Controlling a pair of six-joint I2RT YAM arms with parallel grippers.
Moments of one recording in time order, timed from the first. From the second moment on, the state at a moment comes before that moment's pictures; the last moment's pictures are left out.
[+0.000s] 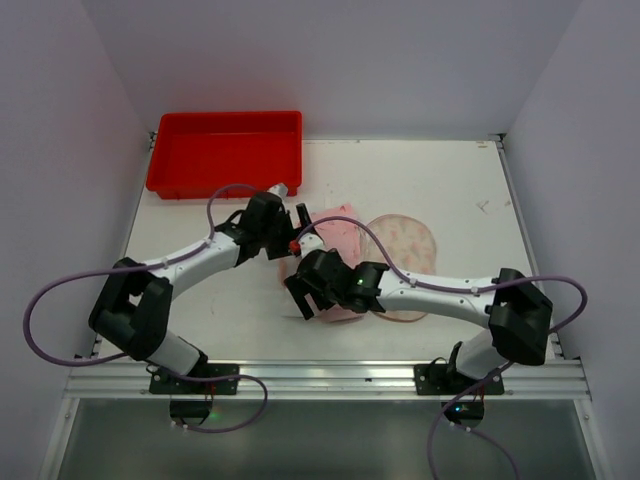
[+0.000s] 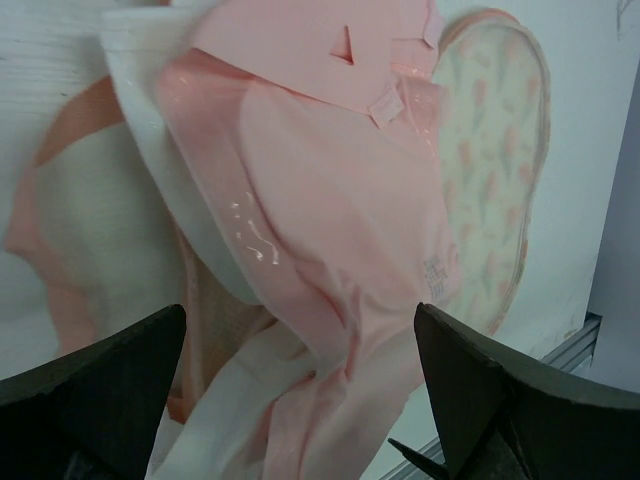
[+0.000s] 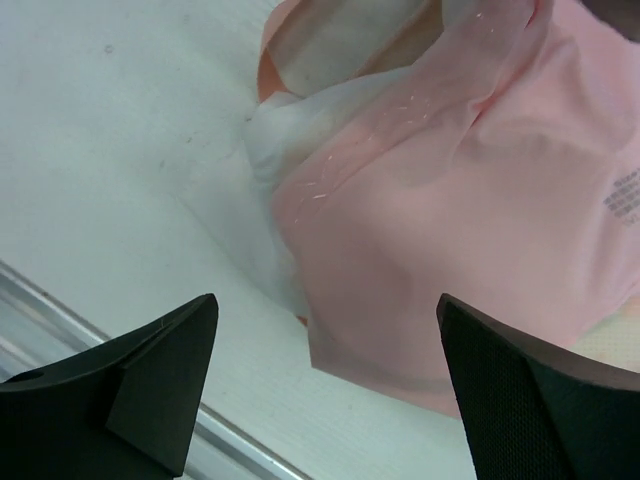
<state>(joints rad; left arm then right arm) -0.56 1.52 0.91 -0.16 0.18 -0.80 1.15 1.52 1.05 -0.45 0.28 0.44</state>
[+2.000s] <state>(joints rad) -0.53 1.58 1.19 -0.06 0.56 -0.91 1.15 1.14 1.04 -0.51 0.54 0.22</state>
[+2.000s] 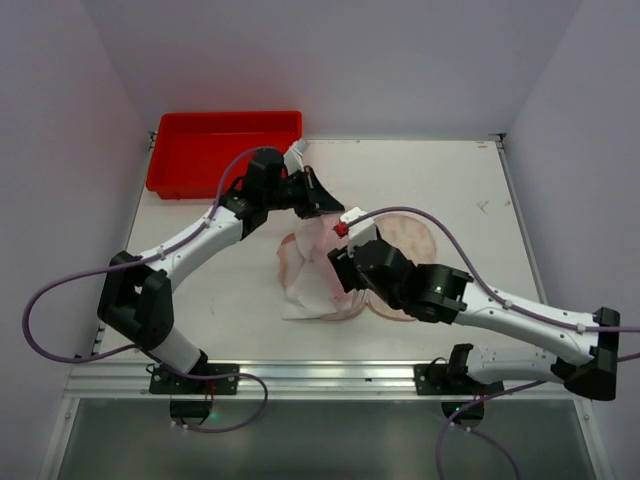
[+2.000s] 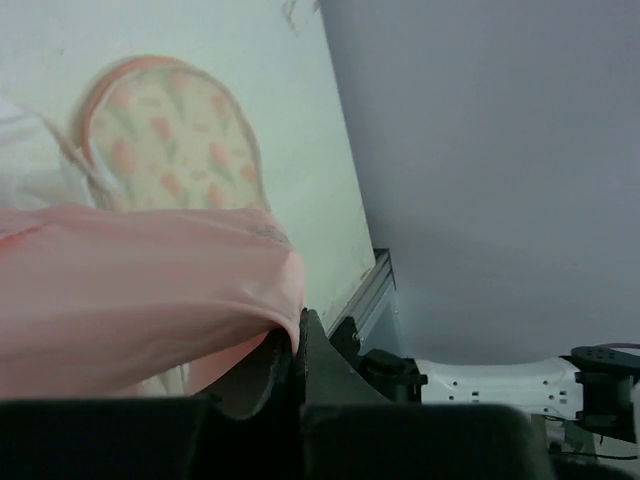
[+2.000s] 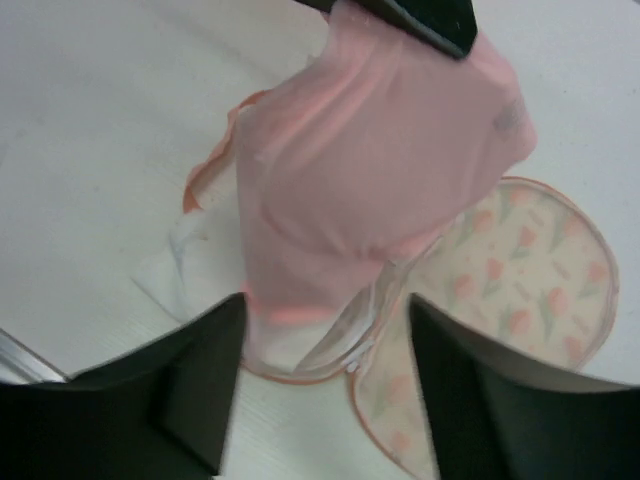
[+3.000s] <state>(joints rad) -0.04 1.92 1.77 0.24 0.08 -0.88 1.07 0.87 0.94 -0.47 0.58 0.29</state>
